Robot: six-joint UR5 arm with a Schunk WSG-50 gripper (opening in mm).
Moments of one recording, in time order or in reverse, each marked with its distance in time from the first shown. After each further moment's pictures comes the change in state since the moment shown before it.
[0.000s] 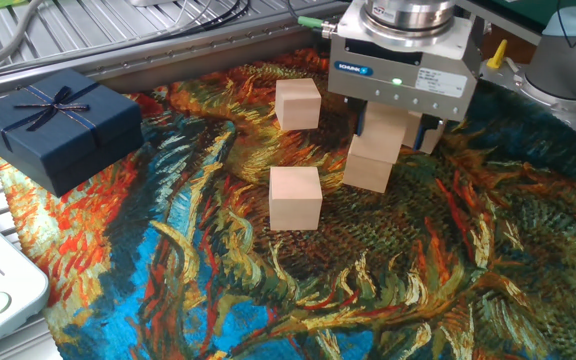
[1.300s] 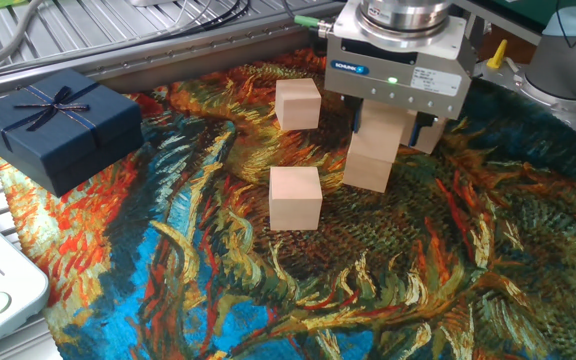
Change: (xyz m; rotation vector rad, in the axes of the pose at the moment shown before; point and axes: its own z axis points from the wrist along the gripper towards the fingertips) arm 0.006 -0.005 0.002 0.011 0.025 -0.009
